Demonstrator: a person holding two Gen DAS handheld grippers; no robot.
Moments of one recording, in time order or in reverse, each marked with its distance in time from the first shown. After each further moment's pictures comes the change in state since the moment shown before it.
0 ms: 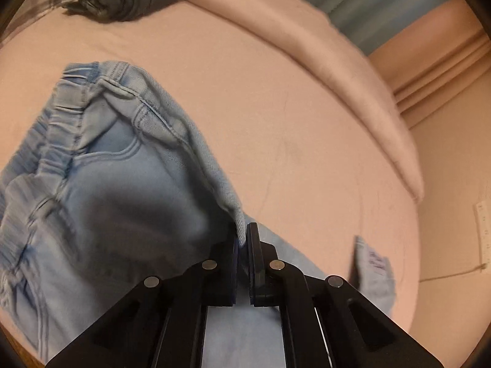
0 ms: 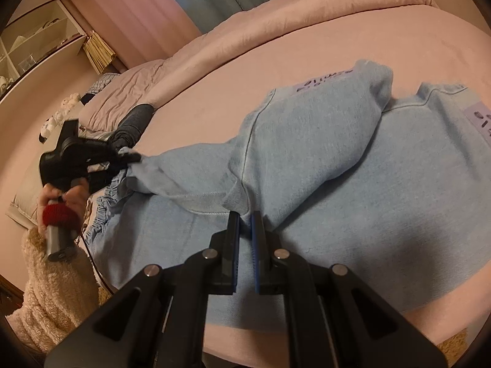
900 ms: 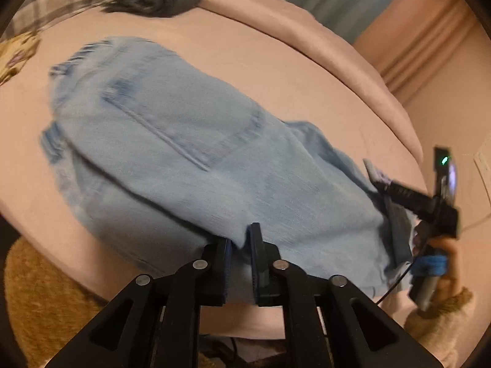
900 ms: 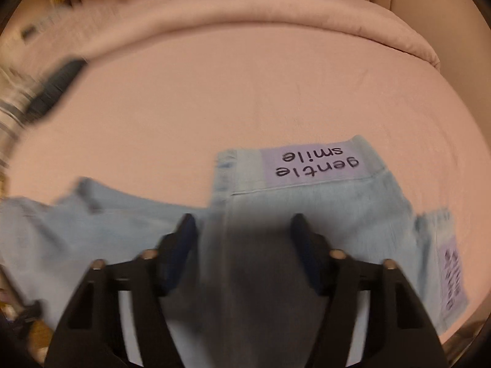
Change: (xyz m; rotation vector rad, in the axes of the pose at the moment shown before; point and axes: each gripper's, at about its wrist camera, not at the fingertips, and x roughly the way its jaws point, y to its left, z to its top) left arm -0.068 0.067 -0.124 0.084 -0.032 0.067; right arm 0.114 0.029 0.106 -0.244 0.218 -0.480
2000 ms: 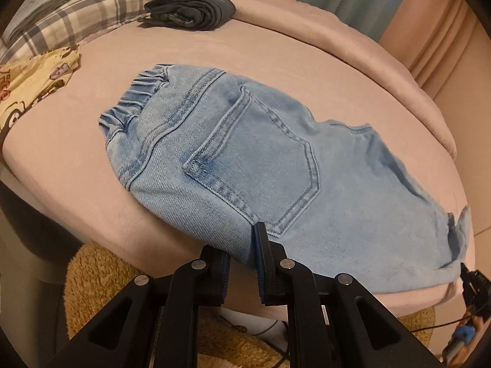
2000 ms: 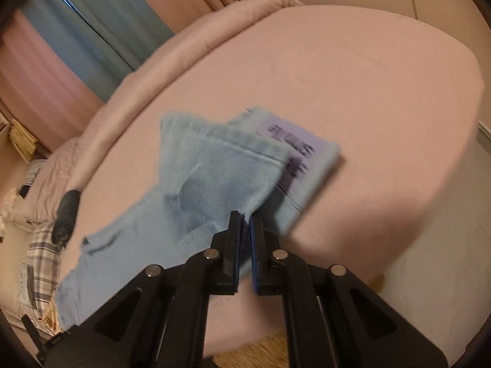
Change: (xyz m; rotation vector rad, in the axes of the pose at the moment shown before) left arm -0.016 0.024 -0.007 0.054 -0.032 0.185; right arm -0.103 -0.195 -0.175 0.651 -0.239 0.155
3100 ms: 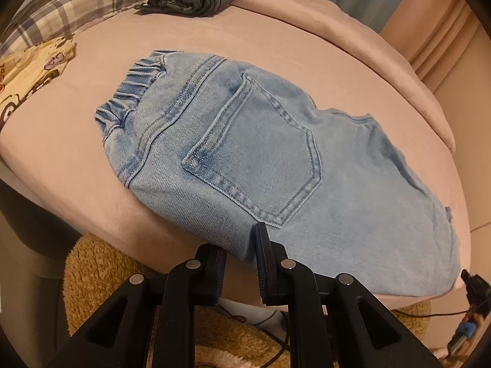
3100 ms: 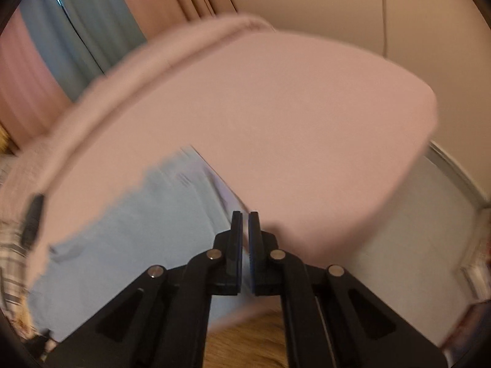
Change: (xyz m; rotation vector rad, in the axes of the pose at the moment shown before) left arm 0.000 0.001 0.004 0.004 0.069 -0.008; right arm -0.022 -0.056 0.051 -0.061 -0.017 -0.221
